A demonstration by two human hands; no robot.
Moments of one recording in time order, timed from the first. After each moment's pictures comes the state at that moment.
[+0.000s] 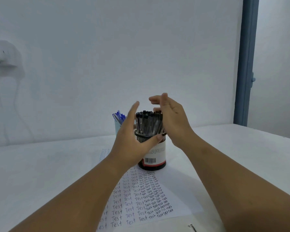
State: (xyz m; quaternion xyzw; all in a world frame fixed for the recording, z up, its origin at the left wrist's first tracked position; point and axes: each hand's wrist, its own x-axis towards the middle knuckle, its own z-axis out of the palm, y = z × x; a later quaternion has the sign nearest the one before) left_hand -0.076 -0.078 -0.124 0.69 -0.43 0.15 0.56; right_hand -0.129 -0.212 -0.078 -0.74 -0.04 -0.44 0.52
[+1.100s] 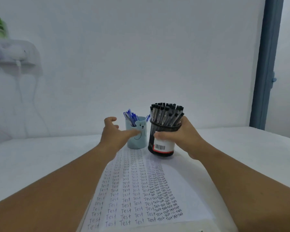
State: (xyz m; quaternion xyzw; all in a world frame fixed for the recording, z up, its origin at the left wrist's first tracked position) left_hand -0.007 -0.048 -0.117 0.76 -0.16 0.07 0.62; right_hand -0.097 -0.257 -0.121 -0.78 -0.04 -0.27 0.56
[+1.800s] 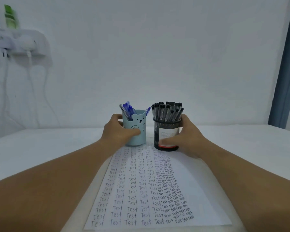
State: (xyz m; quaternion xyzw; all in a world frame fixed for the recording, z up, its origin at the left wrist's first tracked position) left_hand 0.016 -0.033 -0.131 0.78 -0.20 0.10 0.58; right_hand -0.070 -0.259 -0.145 -0.81 -0.01 -0.25 0.53
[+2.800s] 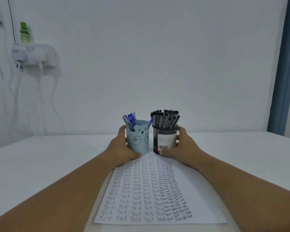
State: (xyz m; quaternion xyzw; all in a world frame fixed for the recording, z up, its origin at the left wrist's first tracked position) left_hand 0.014 -0.013 -0.148 0.86 -0.23 0.03 0.45; right_hand -0.073 -0.238 -0.153 -0.87 0.05 -0.23 0.43
